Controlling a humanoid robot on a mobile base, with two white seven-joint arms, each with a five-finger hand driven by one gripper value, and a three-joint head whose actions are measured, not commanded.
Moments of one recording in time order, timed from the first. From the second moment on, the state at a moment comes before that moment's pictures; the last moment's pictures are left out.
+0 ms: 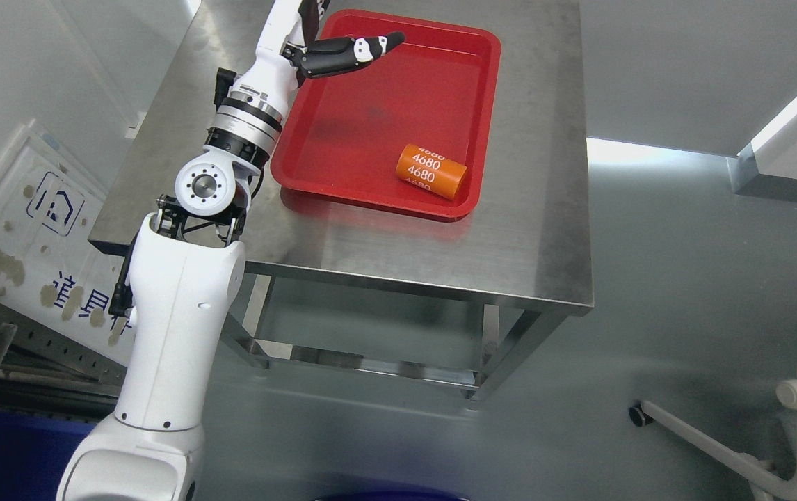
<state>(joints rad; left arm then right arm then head) -0.59 0.00 -0.13 -1.53 0.00 0.02 -0.17 0.00 0.00 0.00 0.00 0.00 0.04 0.03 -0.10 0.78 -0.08</state>
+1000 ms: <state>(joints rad) -0.38 0.00 0.10 -1.61 0.00 0.11 -0.17 0.00 0.00 0.00 0.00 0.00 0.04 0.03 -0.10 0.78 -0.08</state>
